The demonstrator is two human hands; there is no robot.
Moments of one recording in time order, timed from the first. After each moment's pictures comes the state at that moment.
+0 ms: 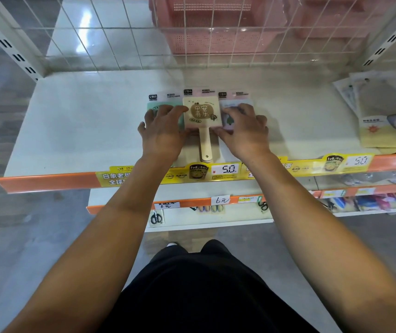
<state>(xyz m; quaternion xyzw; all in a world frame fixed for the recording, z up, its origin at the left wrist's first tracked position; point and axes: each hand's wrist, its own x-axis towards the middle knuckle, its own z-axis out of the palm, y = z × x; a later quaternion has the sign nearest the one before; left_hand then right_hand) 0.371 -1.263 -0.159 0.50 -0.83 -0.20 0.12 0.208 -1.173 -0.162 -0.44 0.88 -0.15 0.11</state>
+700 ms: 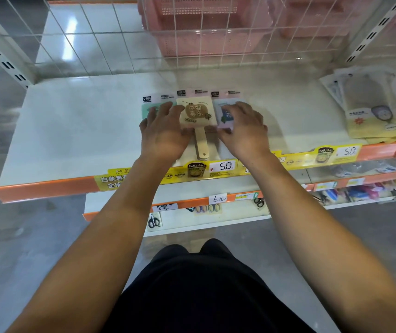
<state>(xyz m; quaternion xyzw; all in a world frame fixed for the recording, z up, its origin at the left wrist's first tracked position) 0.370 -1.258 -0.149 0.45 -0.86 -0.20 0.12 0.214 -1.158 -0.162 -0.44 0.88 -0.19 0.06</state>
